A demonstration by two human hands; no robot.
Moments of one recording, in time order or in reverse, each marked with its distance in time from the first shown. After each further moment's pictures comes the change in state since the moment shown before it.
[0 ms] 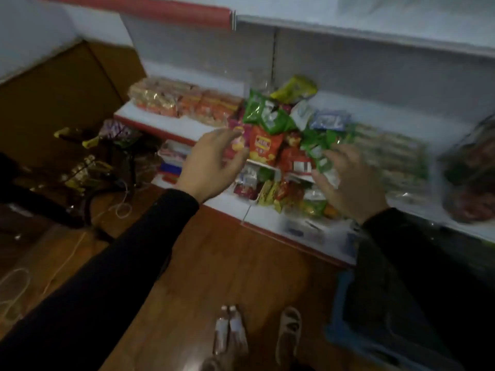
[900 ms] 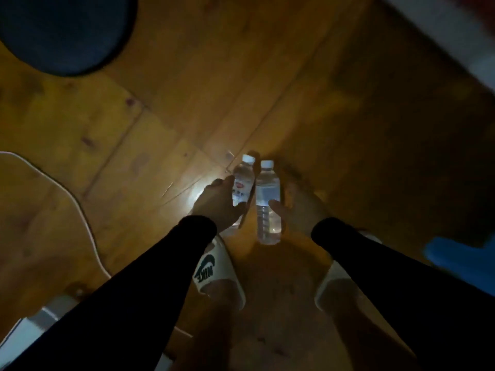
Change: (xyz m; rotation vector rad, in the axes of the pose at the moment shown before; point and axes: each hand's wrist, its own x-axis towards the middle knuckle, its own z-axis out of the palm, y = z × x) left_hand -0.524 -0.374 0.589 -0.085 -0.879 -0.956; right_hand -0.446 0.014 0.726 0.343 -1.307 0.427
